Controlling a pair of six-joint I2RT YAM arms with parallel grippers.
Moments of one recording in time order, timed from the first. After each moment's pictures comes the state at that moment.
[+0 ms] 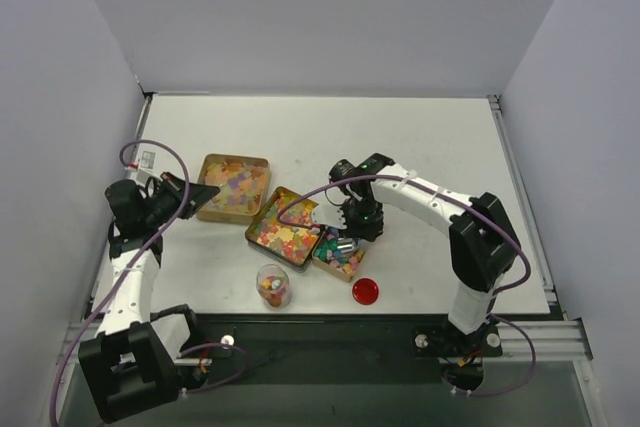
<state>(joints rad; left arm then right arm) 0.30 0.97 0.52 0.10 0.84 -0.88 0.74 1.79 1.34 -1.13 -0.07 -1.03</state>
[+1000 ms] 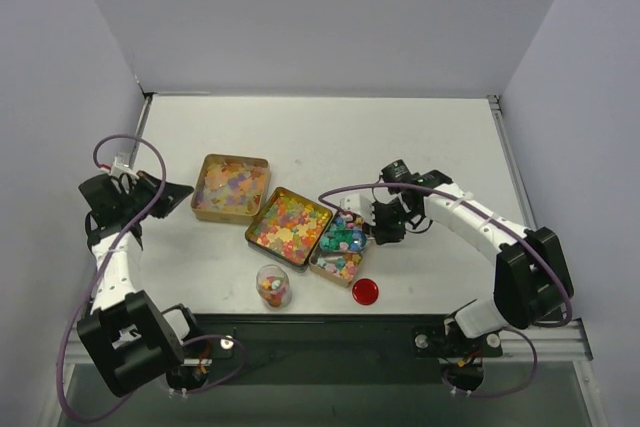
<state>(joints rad) 0.48 1.11 0.66 -0.13 0.81 -0.67 0.51 1.47 0.98 -0.83 -0.41 -1.04</state>
